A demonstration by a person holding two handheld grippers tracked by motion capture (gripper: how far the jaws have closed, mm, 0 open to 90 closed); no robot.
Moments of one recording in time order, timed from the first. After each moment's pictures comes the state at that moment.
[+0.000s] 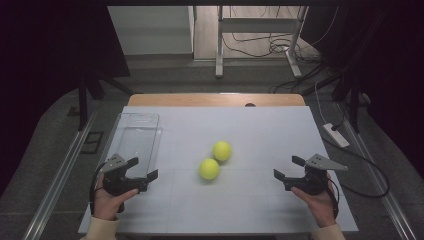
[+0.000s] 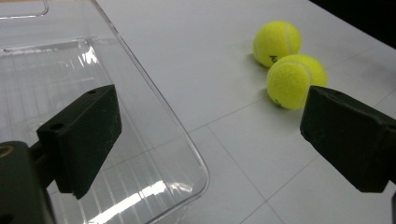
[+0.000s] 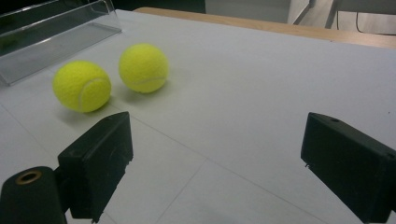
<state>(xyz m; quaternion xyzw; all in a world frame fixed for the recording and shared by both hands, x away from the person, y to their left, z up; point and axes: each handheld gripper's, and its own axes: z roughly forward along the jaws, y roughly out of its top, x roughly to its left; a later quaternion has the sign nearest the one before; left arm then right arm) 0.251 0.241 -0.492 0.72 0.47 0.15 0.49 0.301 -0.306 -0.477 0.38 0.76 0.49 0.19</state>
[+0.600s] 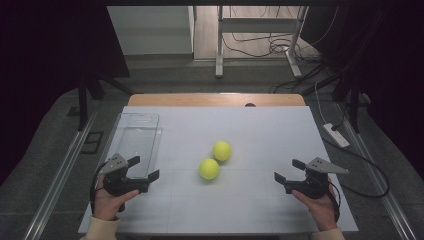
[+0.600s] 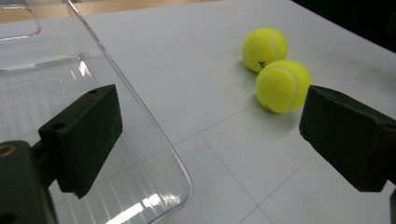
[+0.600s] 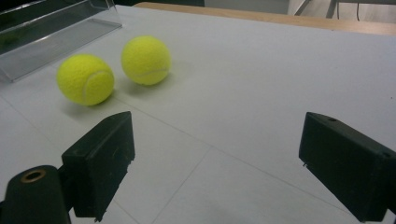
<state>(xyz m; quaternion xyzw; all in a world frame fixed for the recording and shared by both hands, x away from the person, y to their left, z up) 0.247 0.237 -0.486 0.73 0.45 0.16 0.50 0.293 -0.307 -0.479 0.39 0.76 0.49 0.19</state>
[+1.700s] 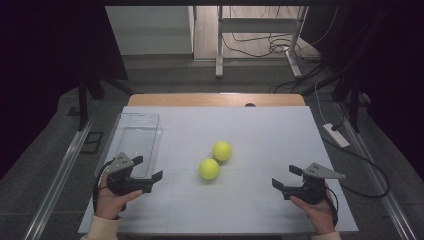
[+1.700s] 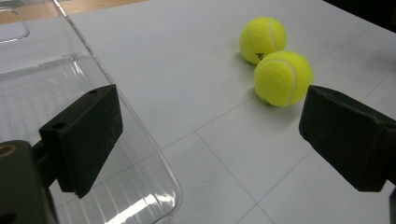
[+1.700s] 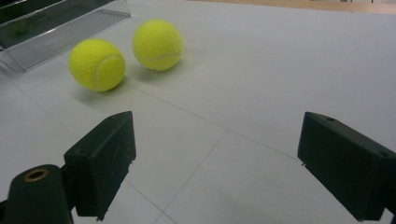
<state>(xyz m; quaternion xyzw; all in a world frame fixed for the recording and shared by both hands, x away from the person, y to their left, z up) 0.250 0.224 -0.479 0.75 0.43 0.17 0.47 0.284 -0.305 -0.491 0.39 0.76 0.49 0.17</state>
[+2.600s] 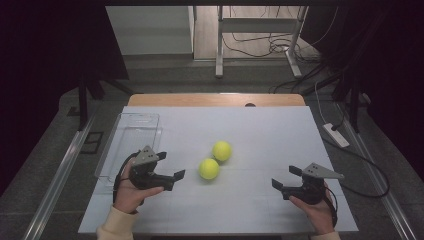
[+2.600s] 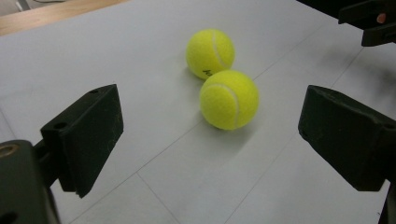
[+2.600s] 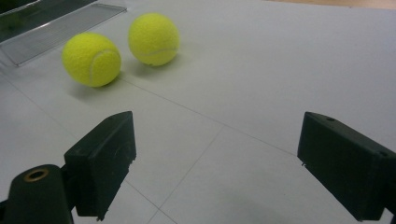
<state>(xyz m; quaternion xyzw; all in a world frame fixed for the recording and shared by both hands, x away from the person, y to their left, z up) 0.265 0.170 -0.455 0.78 0.38 0.14 0.47 0.285 -0.304 -0.493 0.39 0.77 0.48 0.17</state>
